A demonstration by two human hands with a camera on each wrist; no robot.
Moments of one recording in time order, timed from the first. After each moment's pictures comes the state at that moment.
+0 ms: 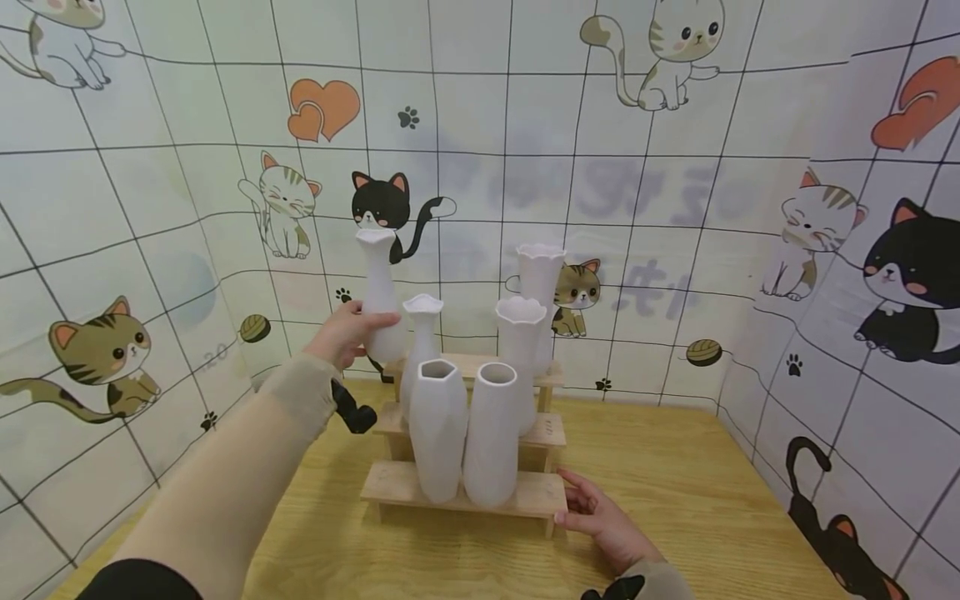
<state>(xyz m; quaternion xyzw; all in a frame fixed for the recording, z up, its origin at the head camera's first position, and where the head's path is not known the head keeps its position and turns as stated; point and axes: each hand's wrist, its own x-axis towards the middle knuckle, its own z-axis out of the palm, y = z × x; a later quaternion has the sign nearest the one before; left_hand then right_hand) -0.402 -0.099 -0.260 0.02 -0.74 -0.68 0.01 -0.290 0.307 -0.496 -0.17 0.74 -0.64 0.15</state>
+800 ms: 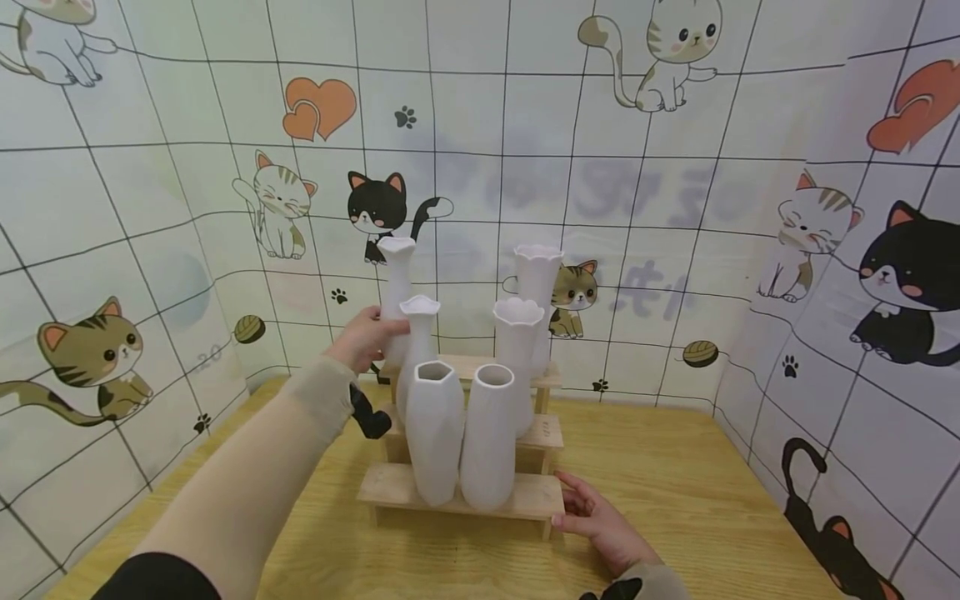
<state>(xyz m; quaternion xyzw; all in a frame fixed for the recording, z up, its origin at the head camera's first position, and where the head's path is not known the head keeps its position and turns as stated) -0.410 -0.075 -0.271 0.00 -0.75 -0.67 0.00 -0.289 0.306 -0.492 -0.16 0.73 -0.64 0.15</state>
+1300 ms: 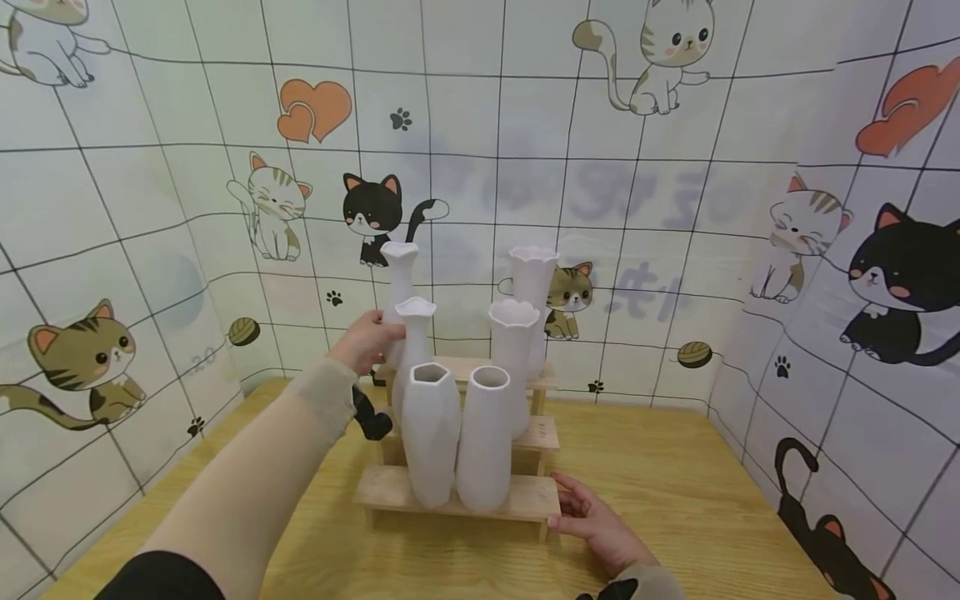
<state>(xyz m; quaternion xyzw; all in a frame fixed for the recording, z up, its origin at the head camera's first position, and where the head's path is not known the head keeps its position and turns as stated) -0.412 -0.066 -0.273 0.01 -0.75 -0.67 -0.01 -0.287 0.307 -0.490 -0.17 0.72 -0.65 0.15</state>
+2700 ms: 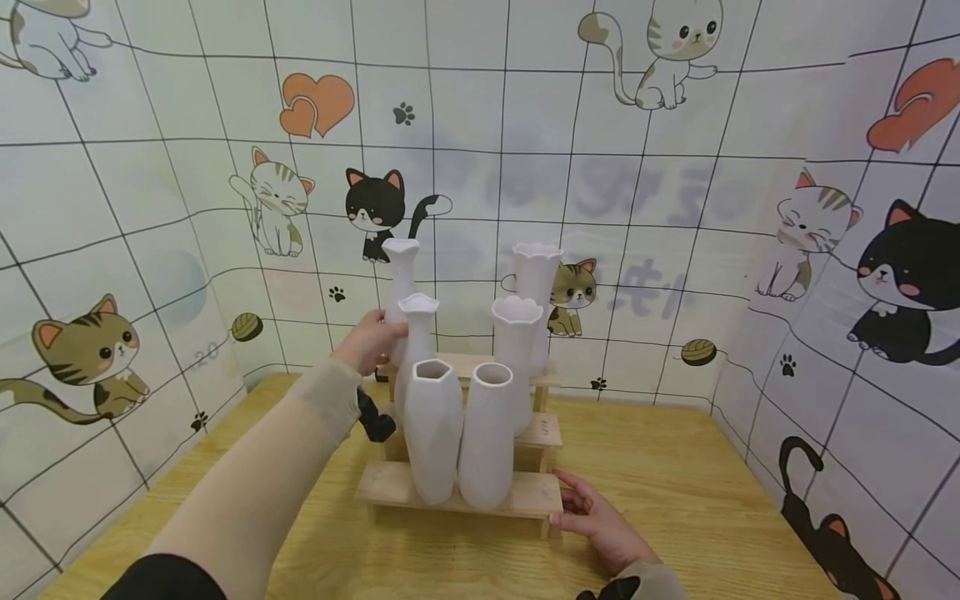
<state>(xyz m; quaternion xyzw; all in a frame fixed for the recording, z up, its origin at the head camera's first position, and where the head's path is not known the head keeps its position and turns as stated) -0.412 -0.068 -0.277 0.02 -0.75 -0.67 -0.02 -0.287 0.304 -0.489 -0.16 0.73 -0.65 0.15</state>
